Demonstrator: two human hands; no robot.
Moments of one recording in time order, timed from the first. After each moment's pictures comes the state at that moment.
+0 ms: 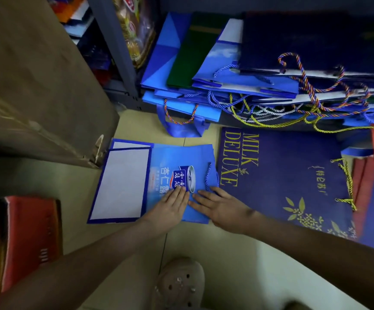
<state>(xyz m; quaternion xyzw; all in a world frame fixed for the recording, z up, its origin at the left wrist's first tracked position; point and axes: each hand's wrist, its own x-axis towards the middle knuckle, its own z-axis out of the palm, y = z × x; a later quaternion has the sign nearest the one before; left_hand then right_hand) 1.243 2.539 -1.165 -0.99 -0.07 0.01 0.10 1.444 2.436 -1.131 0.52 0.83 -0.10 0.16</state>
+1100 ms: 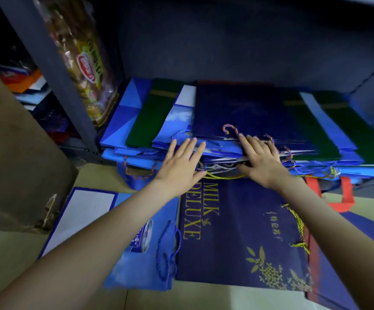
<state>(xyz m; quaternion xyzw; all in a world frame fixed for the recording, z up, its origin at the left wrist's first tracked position) 1.455 2.631 -1.020 -0.97 -0.23 -0.02 -0.03 1.656 2.498 -0.997 0.85 0.53 -0.07 0.00</state>
